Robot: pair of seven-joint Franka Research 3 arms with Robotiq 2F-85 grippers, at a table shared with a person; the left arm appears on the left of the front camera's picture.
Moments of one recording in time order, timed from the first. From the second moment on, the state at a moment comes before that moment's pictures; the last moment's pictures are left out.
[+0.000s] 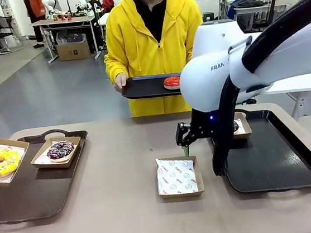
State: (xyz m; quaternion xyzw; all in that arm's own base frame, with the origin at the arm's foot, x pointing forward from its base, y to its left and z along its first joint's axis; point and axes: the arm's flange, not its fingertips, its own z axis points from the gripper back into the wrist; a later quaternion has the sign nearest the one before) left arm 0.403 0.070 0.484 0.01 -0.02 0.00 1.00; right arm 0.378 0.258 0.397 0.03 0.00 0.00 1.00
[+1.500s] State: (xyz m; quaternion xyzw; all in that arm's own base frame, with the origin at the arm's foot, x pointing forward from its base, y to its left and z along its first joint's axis) left arm 0.391 0.074 0.427 0.00 0.04 0.08 1.00; right arm 0.390 0.262 0.332 0.04 0.04 -0.01 1.00
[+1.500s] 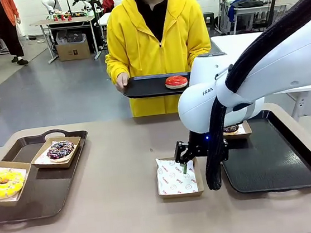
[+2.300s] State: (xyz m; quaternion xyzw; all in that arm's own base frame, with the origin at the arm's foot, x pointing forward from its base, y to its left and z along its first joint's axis) left arm 0.400 0.063 0.398 0.00 0.04 0.07 1.00; right arm 0.392 0.275 0.316 0.04 0.05 -0.01 1.00
